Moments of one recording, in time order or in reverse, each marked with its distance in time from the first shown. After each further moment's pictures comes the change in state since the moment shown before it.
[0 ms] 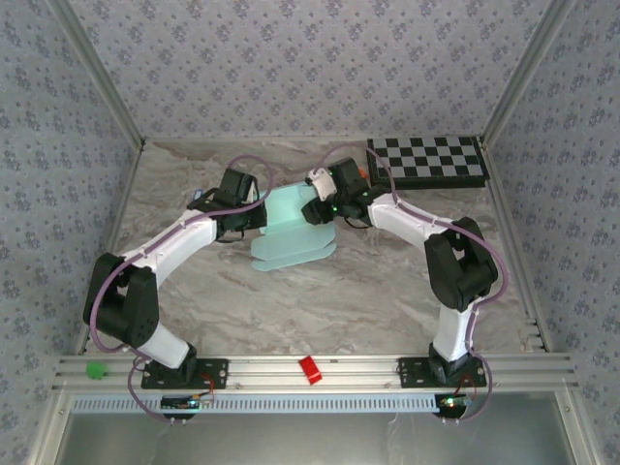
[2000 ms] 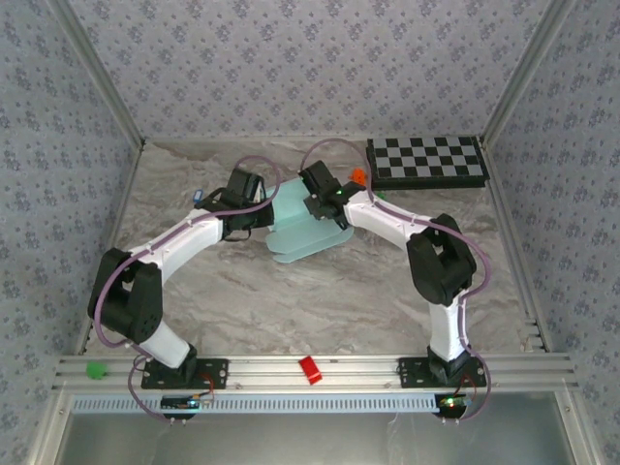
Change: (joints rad) left arm -0.027 0.033 0.014 0.049 -0.003 -0.023; right arm 0.119 0.116 0.193 -0.202 0.676 0.071
